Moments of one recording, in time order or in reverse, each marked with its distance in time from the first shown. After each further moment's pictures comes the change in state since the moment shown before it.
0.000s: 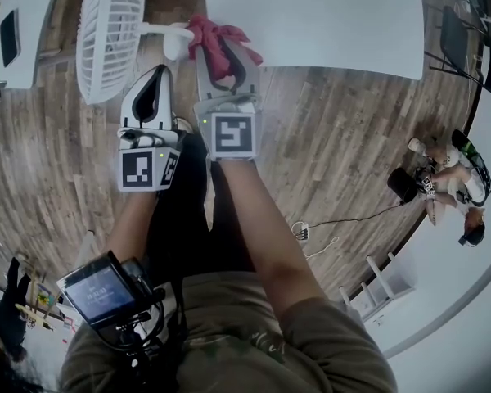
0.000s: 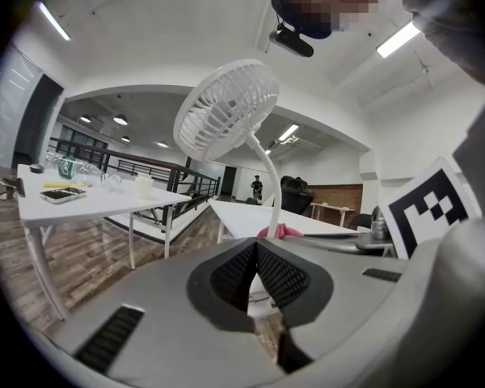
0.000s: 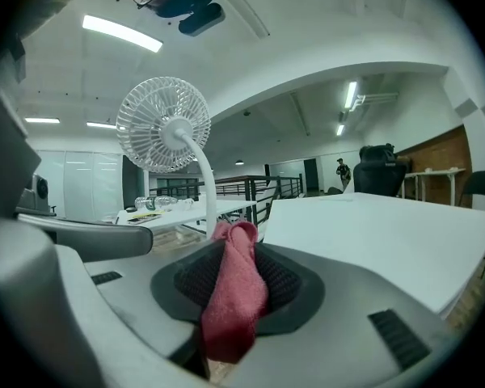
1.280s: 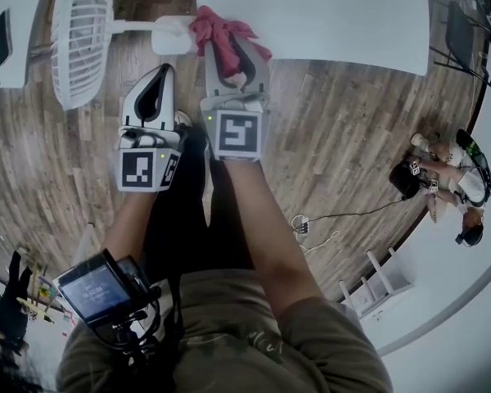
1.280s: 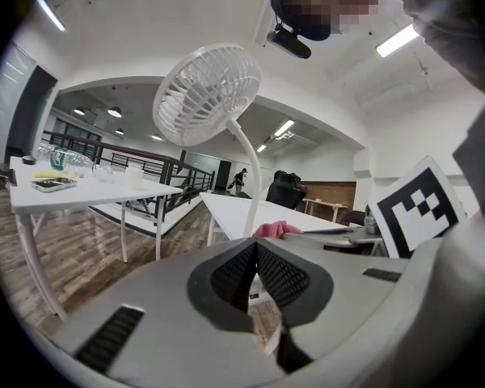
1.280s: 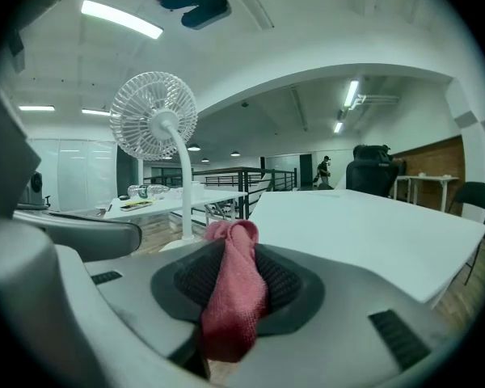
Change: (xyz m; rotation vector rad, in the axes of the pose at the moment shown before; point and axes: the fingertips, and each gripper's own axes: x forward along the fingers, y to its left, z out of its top) left arm 0.004 -0.028 -0.015 -0.005 0.037 -0.049; right arm -0.015 -0.032 -0.014 -0.013 0.068 -0.053
